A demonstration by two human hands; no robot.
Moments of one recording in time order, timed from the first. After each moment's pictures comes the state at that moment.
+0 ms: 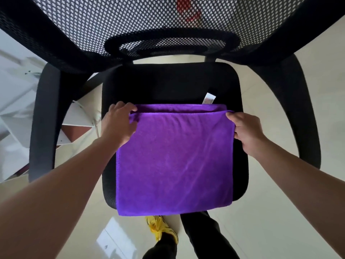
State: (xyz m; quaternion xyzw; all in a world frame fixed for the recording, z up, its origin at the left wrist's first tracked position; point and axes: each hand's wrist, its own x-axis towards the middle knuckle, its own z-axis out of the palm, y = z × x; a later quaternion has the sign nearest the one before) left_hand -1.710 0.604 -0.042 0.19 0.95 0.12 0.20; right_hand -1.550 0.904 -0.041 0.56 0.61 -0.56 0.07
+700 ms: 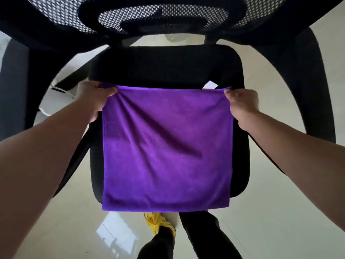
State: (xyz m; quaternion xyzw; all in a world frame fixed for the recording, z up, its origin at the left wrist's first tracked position) left_hand -1.764 0.599 -0.070 -0.18 0.82 0.45 0.30; right_hand -1.582 0.919 -0.075 0.52 0.74 -0.43 0.04
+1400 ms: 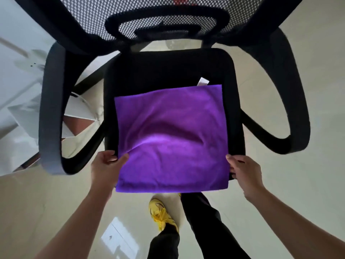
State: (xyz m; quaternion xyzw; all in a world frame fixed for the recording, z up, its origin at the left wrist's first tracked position) left_hand -1.562 0.514 -0.027 -0.25 0.84 0.41 0.24; right_hand -1.389 0.826 -0.028 0.61 0.62 -0.48 0.11
